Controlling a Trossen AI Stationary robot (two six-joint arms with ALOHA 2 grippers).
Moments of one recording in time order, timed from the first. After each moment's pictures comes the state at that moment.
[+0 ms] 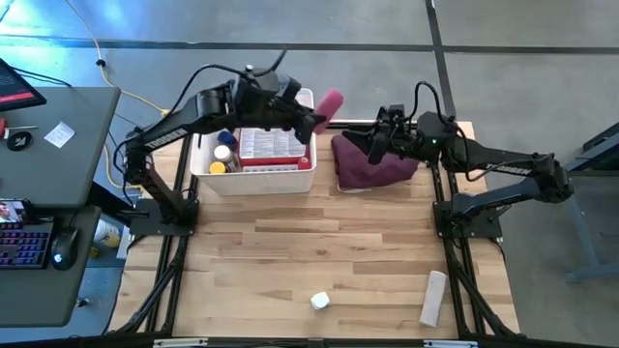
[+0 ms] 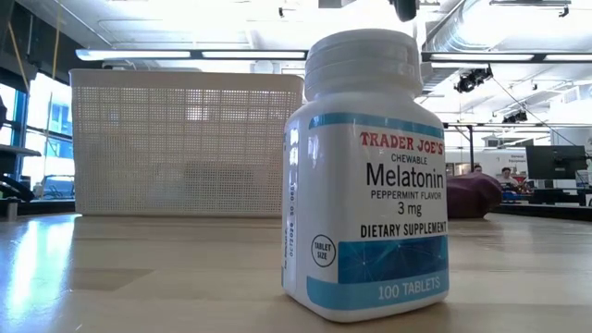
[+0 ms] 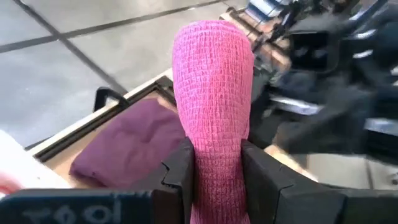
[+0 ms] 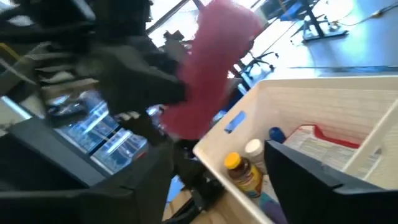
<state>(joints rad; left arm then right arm) 0.24 1.63 2.05 -0.79 -0.09 -0.51 -0.19 1.12 1.12 -0.01 0.13 0.70</state>
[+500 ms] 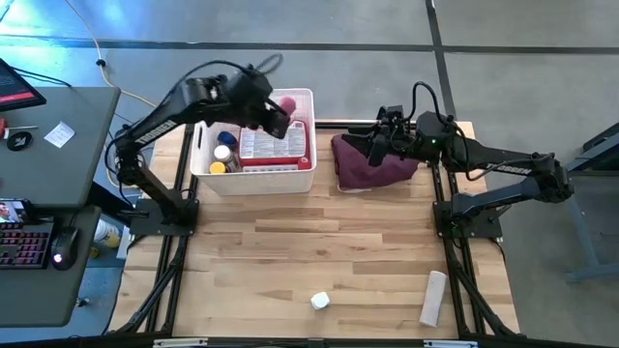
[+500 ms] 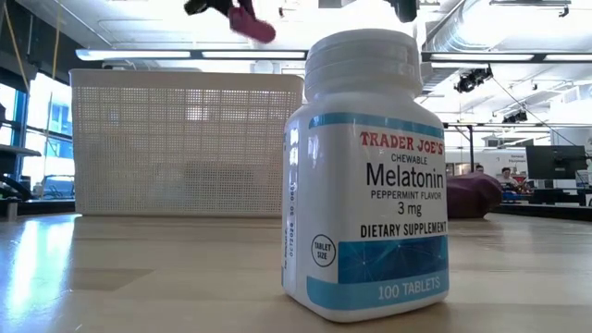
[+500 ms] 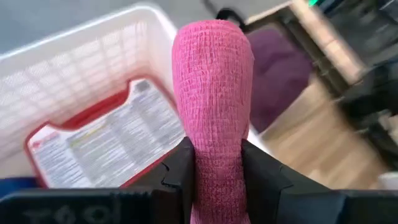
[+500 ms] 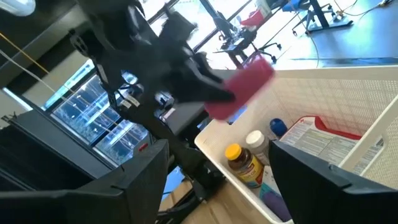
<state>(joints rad) 0.37 1.58 2.01 -1.27 -0.21 -0.62 -0.19 1.12 1.12 -0.03 0.10 0.71</state>
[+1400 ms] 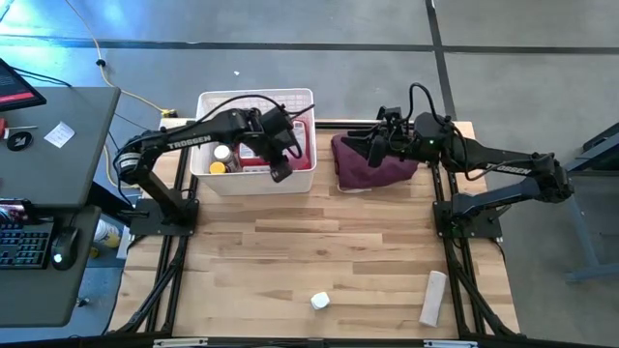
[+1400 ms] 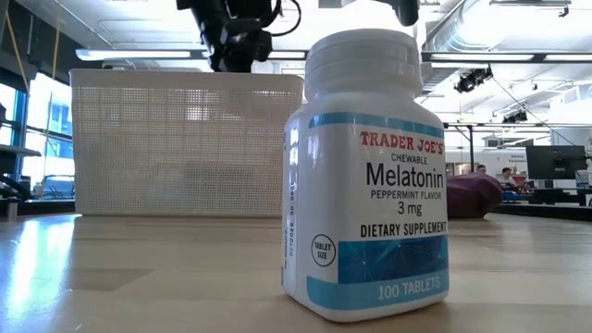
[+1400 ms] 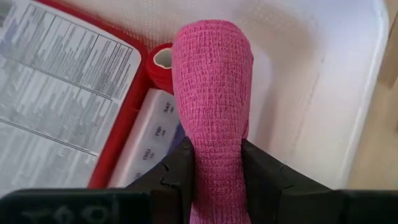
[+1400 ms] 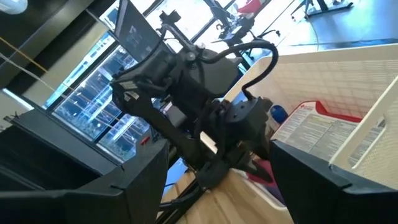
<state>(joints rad) 0.39 1.58 1.48 -0.99 0.12 -0.10 -0.19 1.12 1.12 -0.07 0.08 0.76</state>
